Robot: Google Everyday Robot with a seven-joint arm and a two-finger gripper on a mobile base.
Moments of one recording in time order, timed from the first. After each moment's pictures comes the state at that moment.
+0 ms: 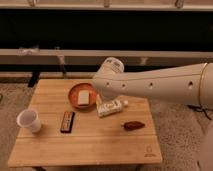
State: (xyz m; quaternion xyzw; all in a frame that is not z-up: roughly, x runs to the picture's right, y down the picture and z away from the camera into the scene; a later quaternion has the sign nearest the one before) arm 0.022 0.055 0.723 -0.15 0.12 0.53 0.83
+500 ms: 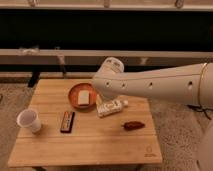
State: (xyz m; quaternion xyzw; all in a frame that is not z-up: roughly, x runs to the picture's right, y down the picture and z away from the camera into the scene) arm 0.020 0.053 0.727 -0.16 0.12 0.53 0.83
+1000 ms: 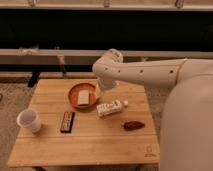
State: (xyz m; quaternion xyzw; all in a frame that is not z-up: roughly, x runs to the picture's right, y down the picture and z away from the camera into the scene) arm 0.001 -0.001 0.810 -0.19 0.11 0.52 0.83
